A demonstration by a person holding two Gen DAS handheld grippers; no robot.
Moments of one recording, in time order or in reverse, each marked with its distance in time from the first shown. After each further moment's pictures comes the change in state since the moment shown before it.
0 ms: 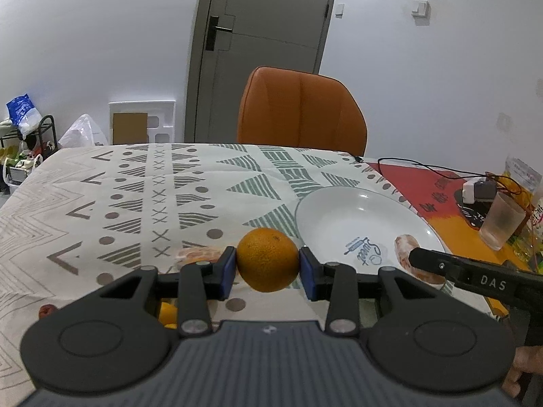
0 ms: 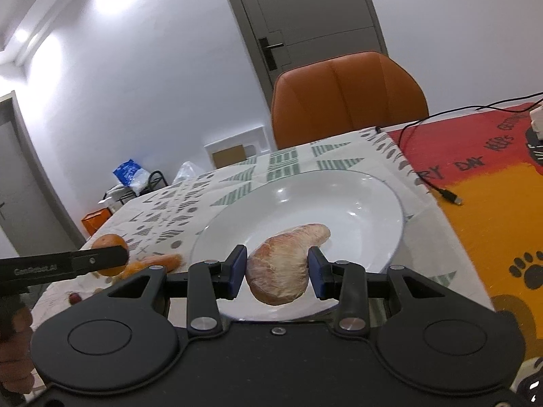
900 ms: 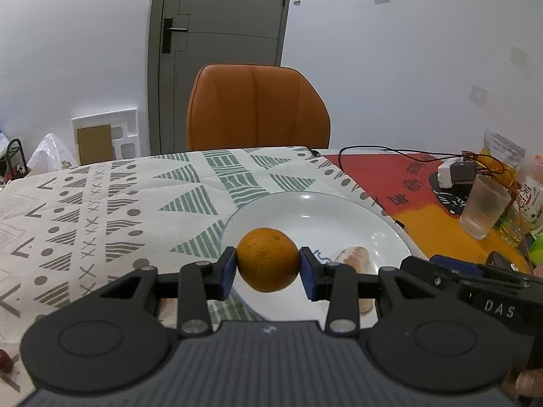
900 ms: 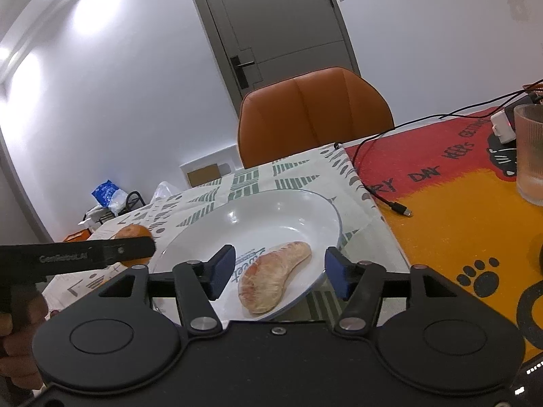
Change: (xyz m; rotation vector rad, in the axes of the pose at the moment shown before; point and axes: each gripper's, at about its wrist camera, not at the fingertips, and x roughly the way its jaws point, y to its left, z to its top) left arm 0.038 -0.062 0.018 0.101 0.020 -0.071; right arm -0.018 -0.033 0.003 0.036 -0.064 -0.068
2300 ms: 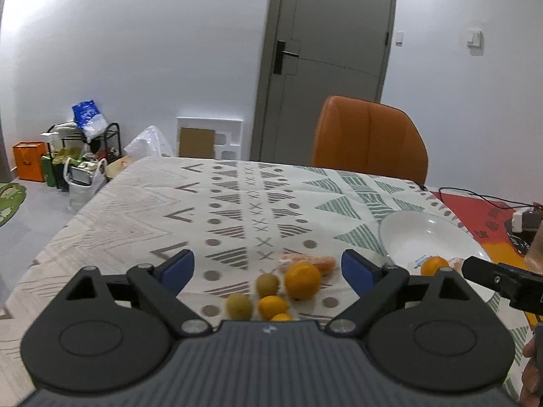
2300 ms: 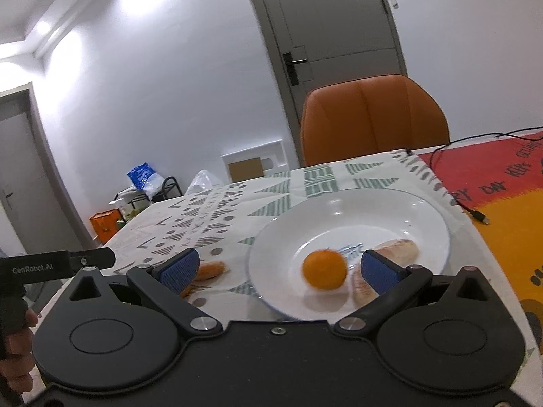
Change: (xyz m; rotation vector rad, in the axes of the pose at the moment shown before) left arm -0.102 0.101 -0.042 -0.182 -0.107 0.292; right arm -0.002 0.086 -0.010 -0.109 0.002 0.109
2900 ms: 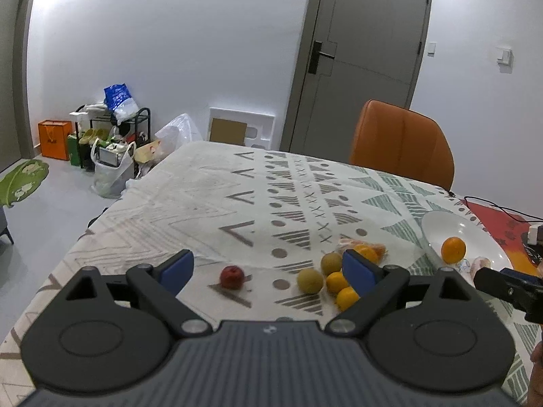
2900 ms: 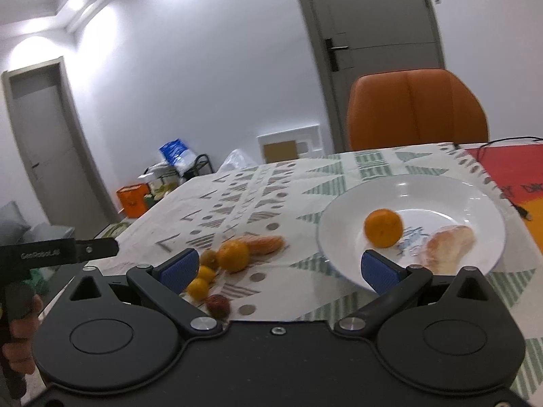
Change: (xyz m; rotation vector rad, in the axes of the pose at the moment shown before) left arm -0.024 0.061 -0.015 -0.084 0.017 0.060; right arm 0.002 0.047 -0.013 -0.080 0.065 0.106
